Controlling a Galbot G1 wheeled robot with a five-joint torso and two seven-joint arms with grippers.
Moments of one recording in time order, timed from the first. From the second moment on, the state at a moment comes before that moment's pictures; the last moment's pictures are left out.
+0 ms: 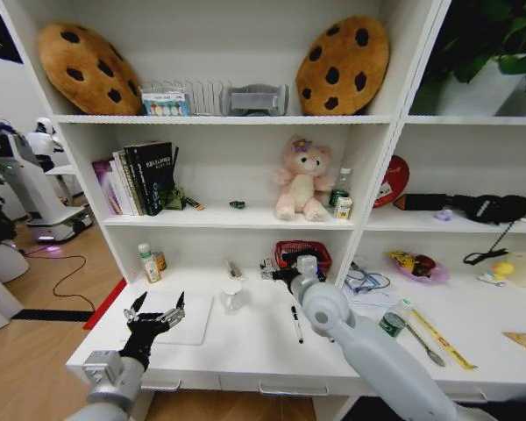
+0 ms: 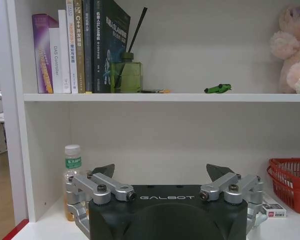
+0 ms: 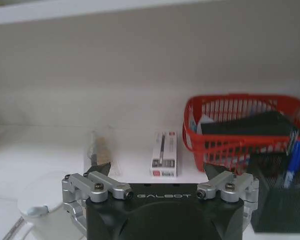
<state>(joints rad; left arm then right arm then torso) 1.75 -1.20 -0.63 -2.49 -0.39 0.31 -0.24 -0.79 1.02 -0.06 2.05 1.14 -0.66 0.84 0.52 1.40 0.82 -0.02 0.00</state>
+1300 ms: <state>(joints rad) 1.75 -1.20 -0.63 -2.49 -0.39 0.31 -0.24 -1.15 1.18 0.14 1.93 0.85 -0.61 0.72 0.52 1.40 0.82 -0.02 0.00</state>
